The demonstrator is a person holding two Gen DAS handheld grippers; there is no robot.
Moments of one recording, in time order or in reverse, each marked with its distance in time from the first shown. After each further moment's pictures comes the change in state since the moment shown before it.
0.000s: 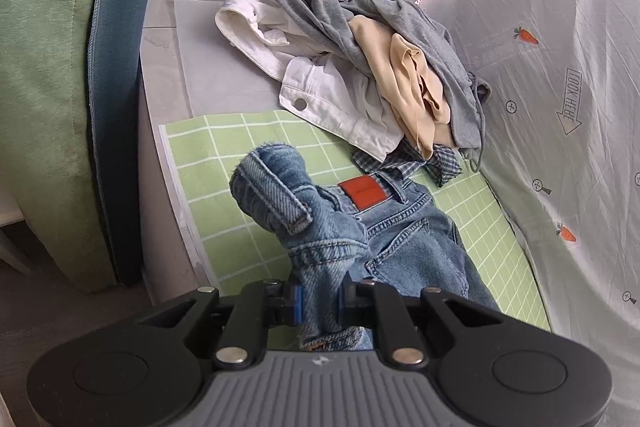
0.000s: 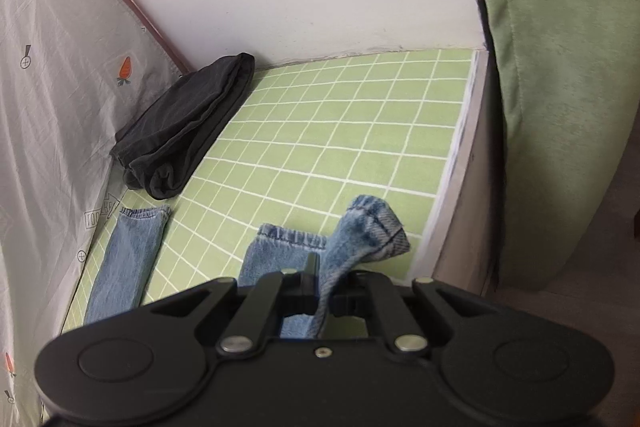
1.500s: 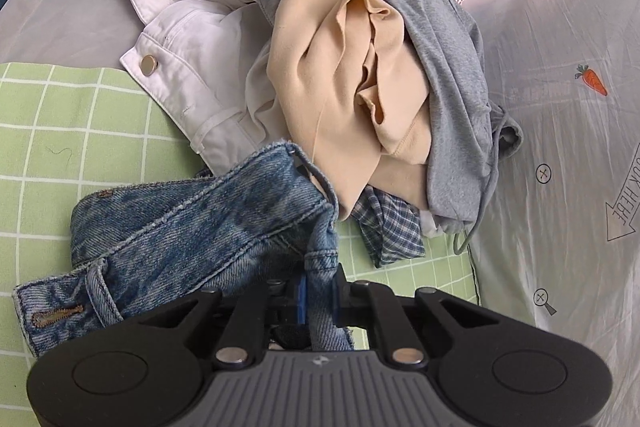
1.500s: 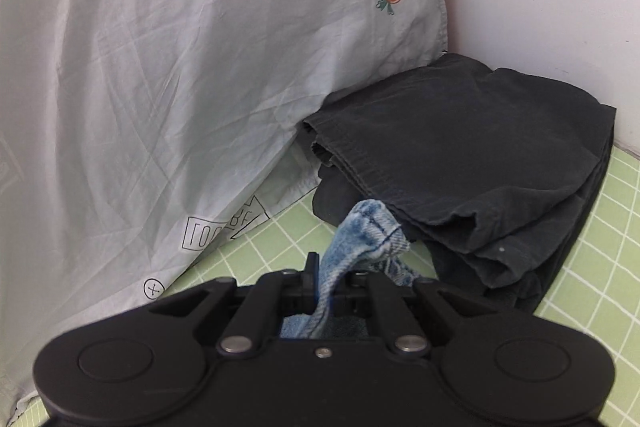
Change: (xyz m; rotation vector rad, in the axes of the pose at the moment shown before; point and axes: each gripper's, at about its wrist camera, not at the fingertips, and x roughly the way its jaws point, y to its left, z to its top) left arm 0.213 -0.143 0.053 -0.263 -0.005 0.065; right arm 0.262 0.403 0.015 -0.438 0.046 0.100
